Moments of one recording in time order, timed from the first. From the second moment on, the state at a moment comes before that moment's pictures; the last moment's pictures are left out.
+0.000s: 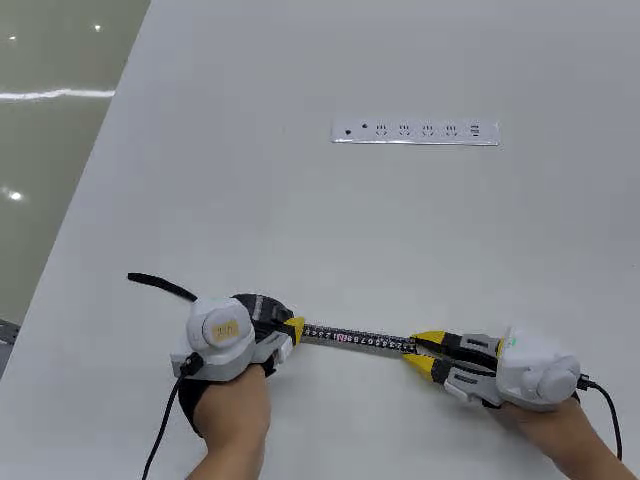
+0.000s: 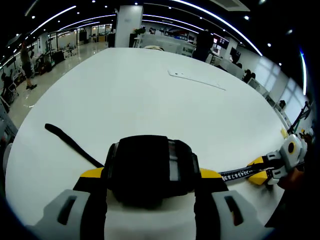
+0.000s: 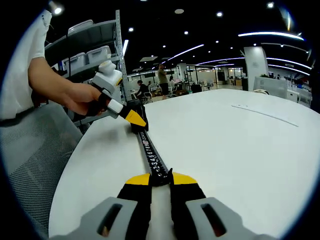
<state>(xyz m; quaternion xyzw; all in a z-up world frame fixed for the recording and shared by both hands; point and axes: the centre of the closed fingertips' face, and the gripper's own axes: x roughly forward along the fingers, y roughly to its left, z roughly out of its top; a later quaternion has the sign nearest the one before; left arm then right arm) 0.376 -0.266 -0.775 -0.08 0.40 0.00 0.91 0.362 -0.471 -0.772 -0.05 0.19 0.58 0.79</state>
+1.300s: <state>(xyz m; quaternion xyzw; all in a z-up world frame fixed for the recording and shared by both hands) 0.376 -0.266 -0.775 -0.08 0.40 0.00 0.91 0.364 -0.434 -0.772 -0.04 0.19 0.60 0.78</state>
